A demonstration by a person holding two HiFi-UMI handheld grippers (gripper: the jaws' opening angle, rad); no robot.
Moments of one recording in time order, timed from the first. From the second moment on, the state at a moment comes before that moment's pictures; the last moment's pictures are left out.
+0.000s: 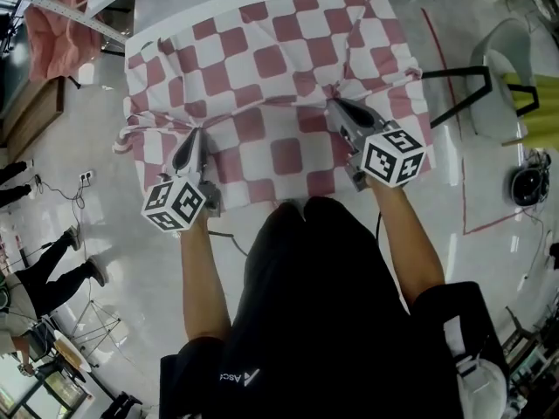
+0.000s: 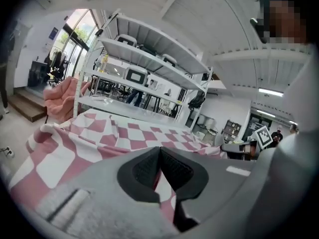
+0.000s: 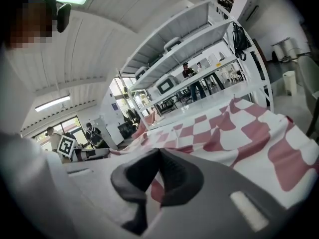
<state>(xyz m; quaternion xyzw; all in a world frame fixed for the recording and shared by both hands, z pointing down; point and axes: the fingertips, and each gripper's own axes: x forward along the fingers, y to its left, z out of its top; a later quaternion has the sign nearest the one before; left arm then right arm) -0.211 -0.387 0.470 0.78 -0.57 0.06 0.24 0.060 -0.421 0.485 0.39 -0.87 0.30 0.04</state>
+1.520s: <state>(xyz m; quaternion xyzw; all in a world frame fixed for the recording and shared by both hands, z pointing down) -0.184 0.106 0.199 0.85 -0.49 -0.19 0.01 0.090 0.074 0.193 0.36 -0.90 0.09 -0.22</state>
